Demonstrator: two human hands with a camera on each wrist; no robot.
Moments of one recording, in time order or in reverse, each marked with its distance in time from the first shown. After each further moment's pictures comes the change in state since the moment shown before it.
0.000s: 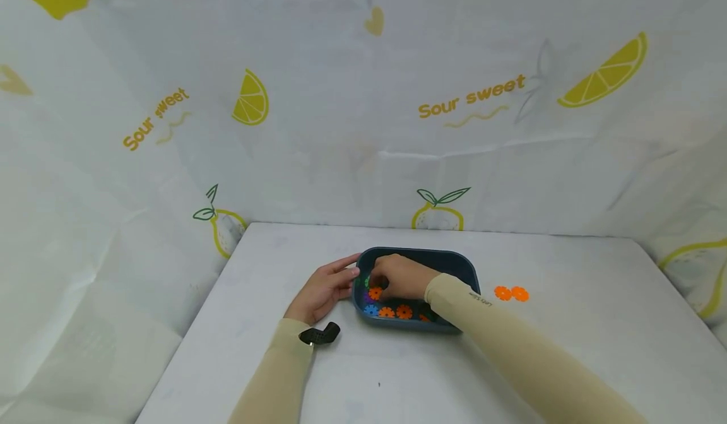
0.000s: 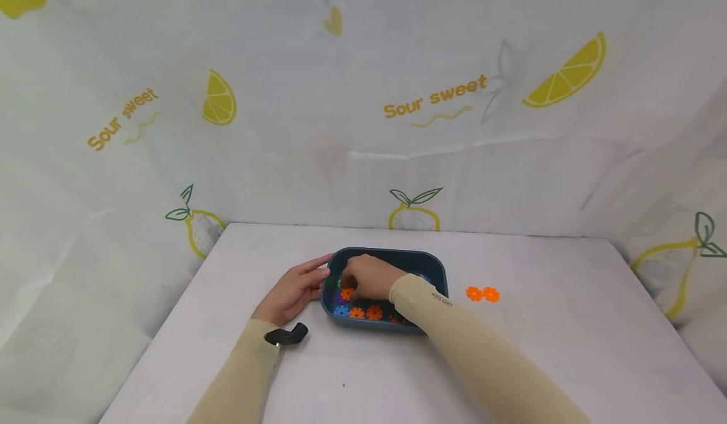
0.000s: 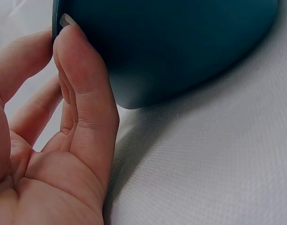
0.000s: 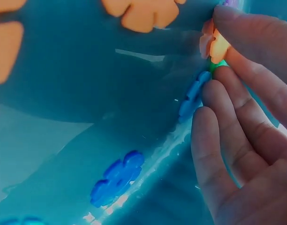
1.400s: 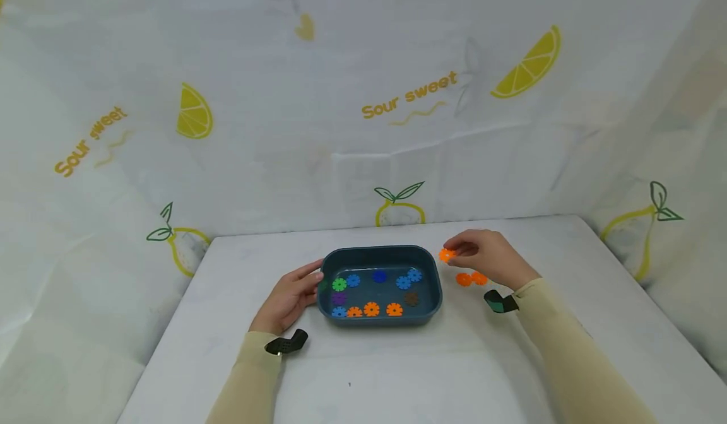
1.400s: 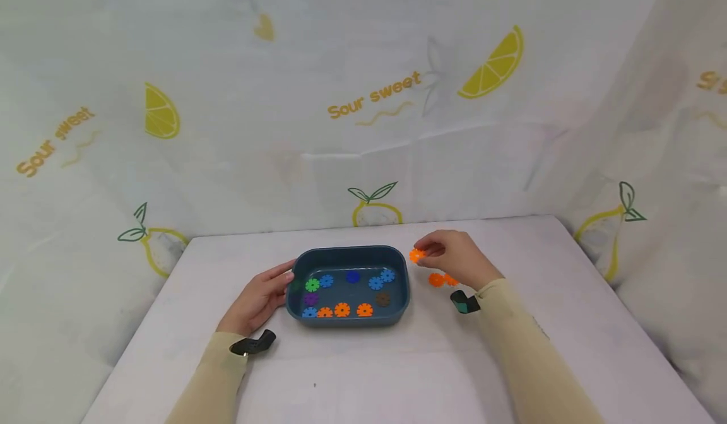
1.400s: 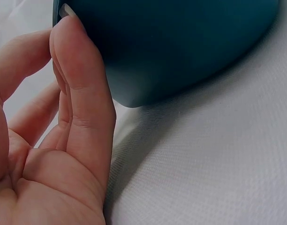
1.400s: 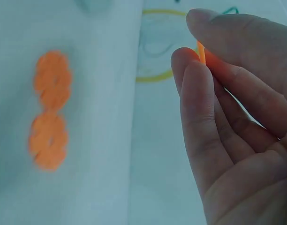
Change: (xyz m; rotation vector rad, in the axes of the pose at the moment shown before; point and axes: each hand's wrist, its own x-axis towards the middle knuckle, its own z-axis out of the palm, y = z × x) left_hand -0.007 0.000 0.006 -0.003 0.028 -0.035; right_hand -0.202 0.095 -0.059 0.282 0.472 0.370
